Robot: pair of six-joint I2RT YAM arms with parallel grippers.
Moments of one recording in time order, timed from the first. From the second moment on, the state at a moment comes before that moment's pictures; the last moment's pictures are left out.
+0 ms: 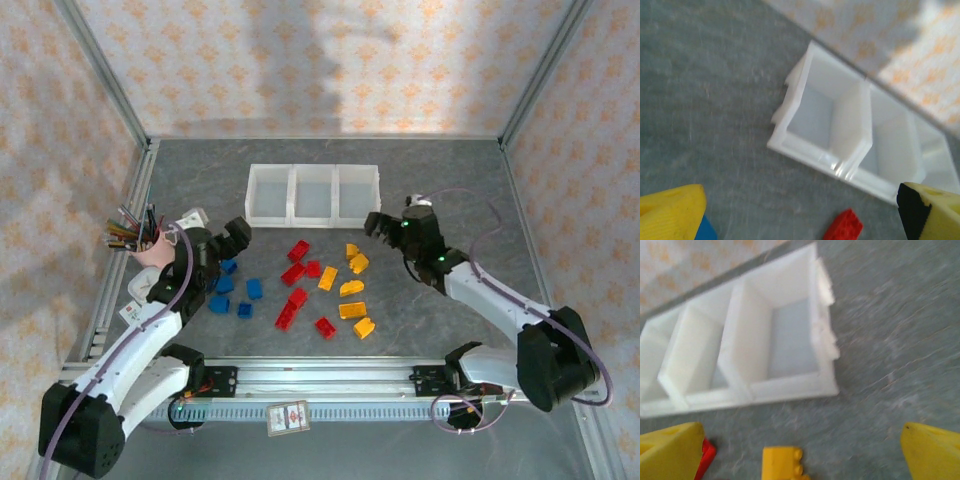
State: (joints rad) left arm -0.26 0.88 0.51 -0.12 -0.18 -0.72; right arm 0.47 1.22 0.68 -0.05 0.11 0.62
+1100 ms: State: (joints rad) left arm -0.57 1.74 1.04 -0.35 -0.08 -0.44; right arm 0.72 1.32 0.70 -0.09 0.12 0.66
